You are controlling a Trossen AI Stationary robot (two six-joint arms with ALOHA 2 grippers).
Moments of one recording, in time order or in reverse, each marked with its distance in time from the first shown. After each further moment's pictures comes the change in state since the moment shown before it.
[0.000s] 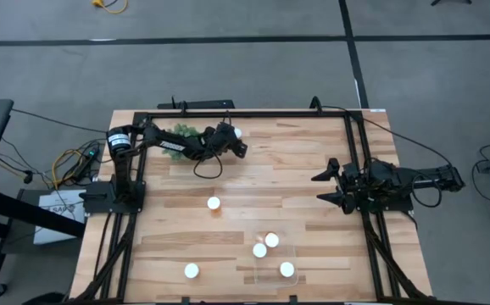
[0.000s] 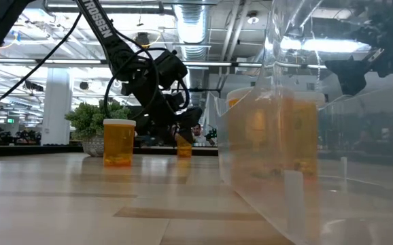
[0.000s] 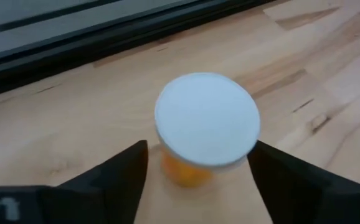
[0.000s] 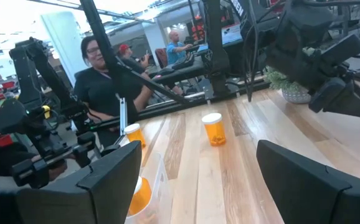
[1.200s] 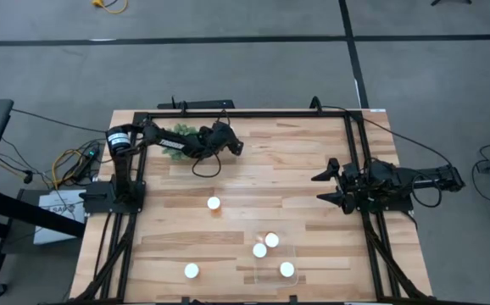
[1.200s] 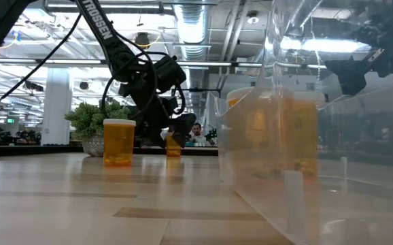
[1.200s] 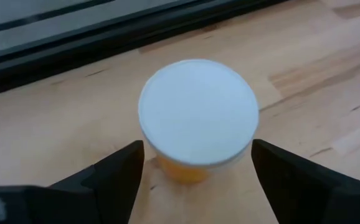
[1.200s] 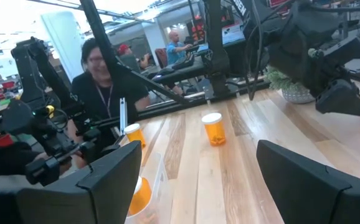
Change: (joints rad) left arm 0.026 0.000 -0.001 -0.085 -0.068 -0.041; right arm 0.000 0.000 0.000 0.000 0.000 0.000
